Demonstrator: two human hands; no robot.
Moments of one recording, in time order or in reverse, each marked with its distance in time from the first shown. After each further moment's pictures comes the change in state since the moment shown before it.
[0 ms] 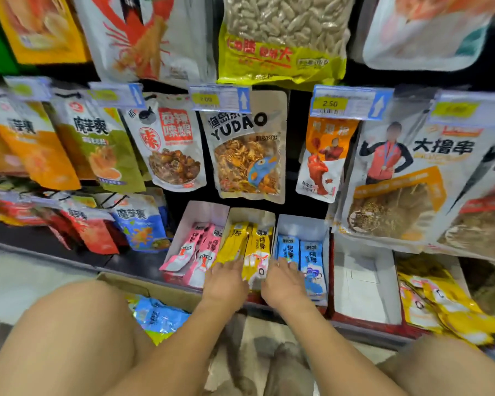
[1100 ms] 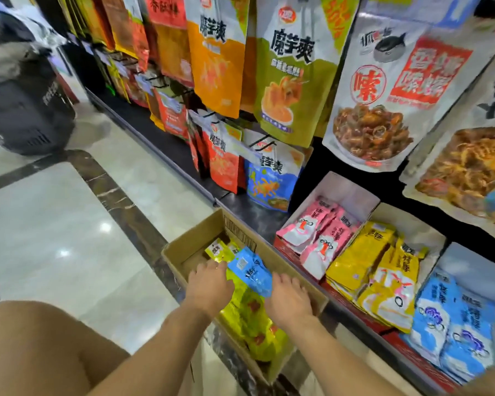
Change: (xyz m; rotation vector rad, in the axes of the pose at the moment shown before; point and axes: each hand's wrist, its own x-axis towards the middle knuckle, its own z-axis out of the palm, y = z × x) left_hand -0.086 -0.274 0.060 -0.169 -0.158 -0.571; right_hand 0.033 -0.205 0.175 -0.324 -0.279 -0.506
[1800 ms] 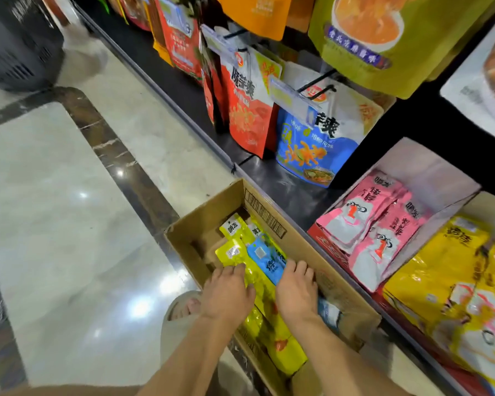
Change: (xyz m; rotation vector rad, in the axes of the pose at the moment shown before) left_hand 0.050 -0.019 0.070 -0.170 -0.123 -0.083; right_hand 0.103 -0.032 0.092 0.002 0.147 0.165
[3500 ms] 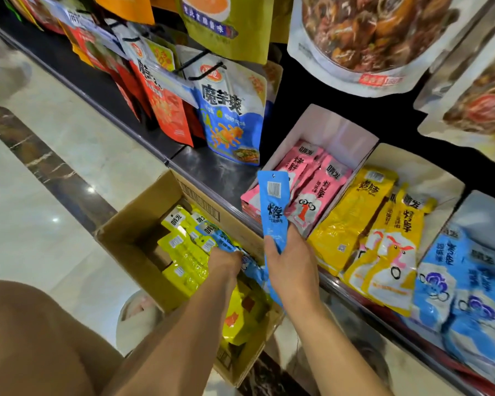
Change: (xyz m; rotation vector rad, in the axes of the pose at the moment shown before) left_hand 0.071 0.112 0.091 -0.922 0.047 -0.595; right_hand -0.048 0.100 -0.125 0.822 0.183 0.177
